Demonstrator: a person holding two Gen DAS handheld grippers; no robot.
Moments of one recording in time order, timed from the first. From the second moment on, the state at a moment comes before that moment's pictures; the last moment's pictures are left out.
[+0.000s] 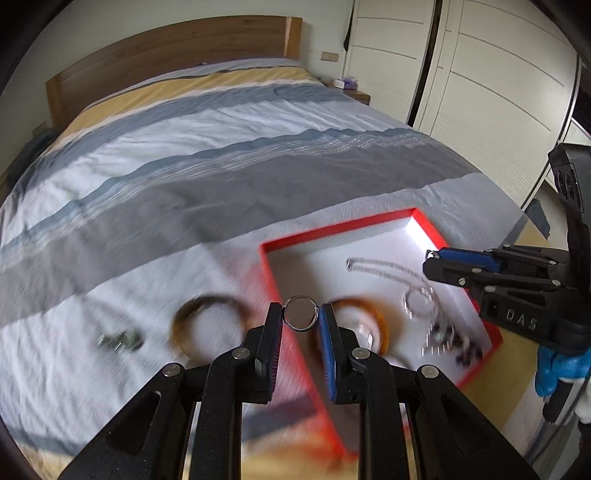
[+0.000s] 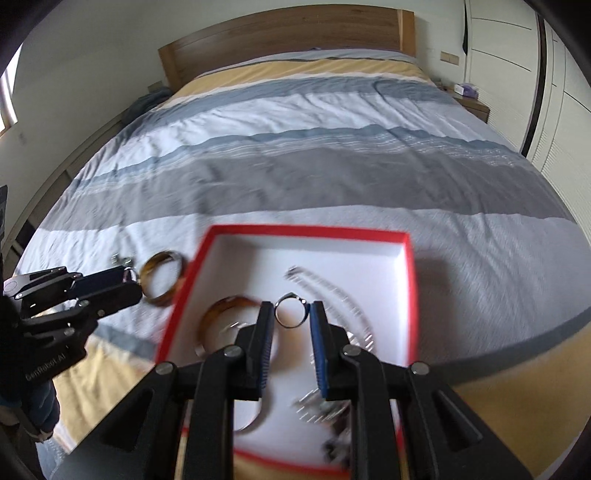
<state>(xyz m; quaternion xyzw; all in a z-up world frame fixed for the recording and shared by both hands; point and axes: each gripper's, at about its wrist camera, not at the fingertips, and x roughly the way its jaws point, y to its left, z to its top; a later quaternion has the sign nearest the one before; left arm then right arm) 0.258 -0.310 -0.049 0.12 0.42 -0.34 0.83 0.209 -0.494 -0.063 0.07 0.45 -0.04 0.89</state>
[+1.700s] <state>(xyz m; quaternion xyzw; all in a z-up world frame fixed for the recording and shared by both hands) 0.297 -0.384 -0.118 0.17 0.46 -0.30 0.82 0.259 -0.523 -0.115 0.01 0.51 -0.05 0.86</state>
